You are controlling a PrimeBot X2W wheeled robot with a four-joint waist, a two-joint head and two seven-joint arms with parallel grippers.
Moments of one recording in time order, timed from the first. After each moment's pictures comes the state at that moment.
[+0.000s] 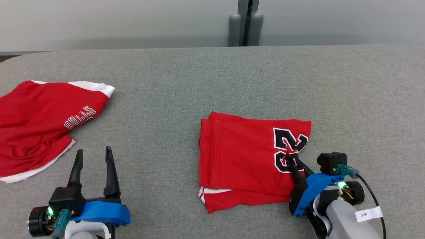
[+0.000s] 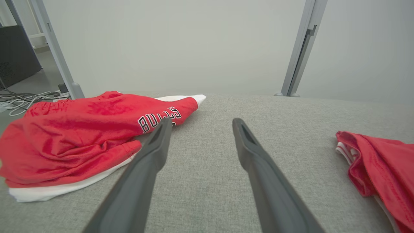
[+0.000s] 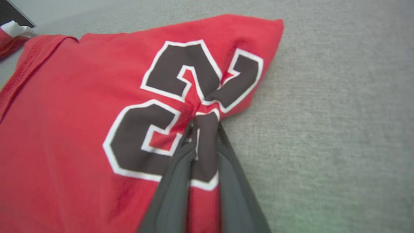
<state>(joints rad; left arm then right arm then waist) -0.09 0.08 0.01 0.26 -0.12 -0.01 -0.26 -0.45 -0.06 0.23 0.86 0.33 0.13 -0.14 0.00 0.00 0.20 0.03</state>
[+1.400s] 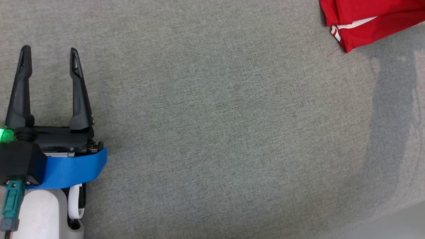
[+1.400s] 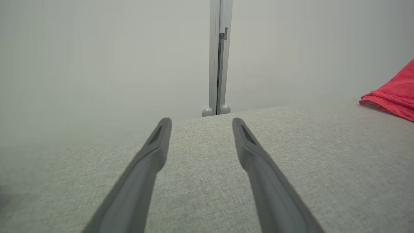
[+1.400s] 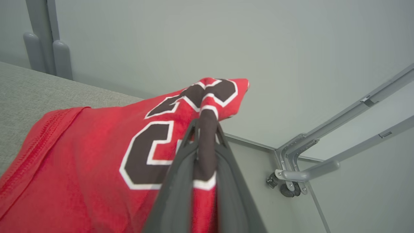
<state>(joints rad) -0.27 0.19 -0.03 -0.24 0.00 0.01 -0.14 -1.21 -0.61 0.43 0.91 0.43 0.13 -0.23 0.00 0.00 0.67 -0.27</state>
